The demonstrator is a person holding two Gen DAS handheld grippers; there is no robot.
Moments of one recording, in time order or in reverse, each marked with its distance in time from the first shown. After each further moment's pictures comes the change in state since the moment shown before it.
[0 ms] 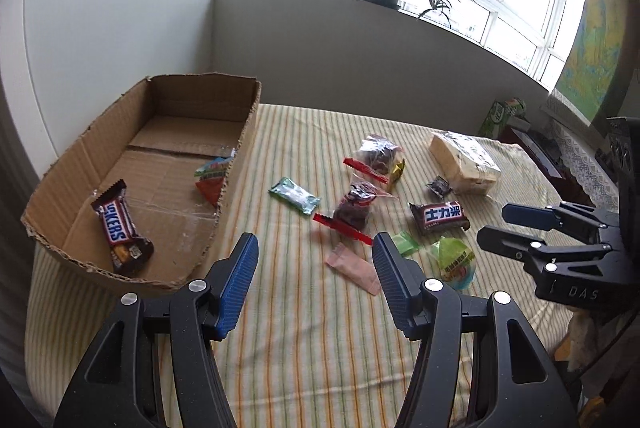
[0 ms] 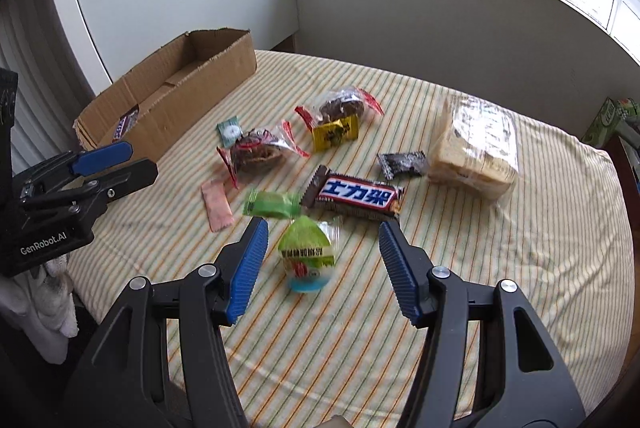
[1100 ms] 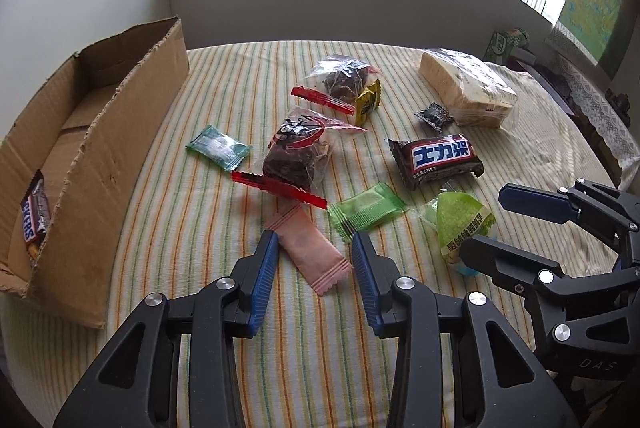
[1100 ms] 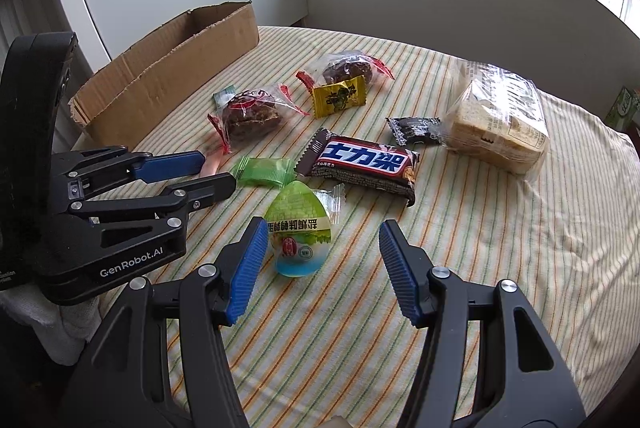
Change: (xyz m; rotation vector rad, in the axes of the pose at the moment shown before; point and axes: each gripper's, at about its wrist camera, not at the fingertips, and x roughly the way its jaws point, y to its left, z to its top) left arm 0.070 -0.046 -0.013 0.114 0.185 0.037; right arm 0.027 -0.004 -0.020 -0.009 0.019 0.054
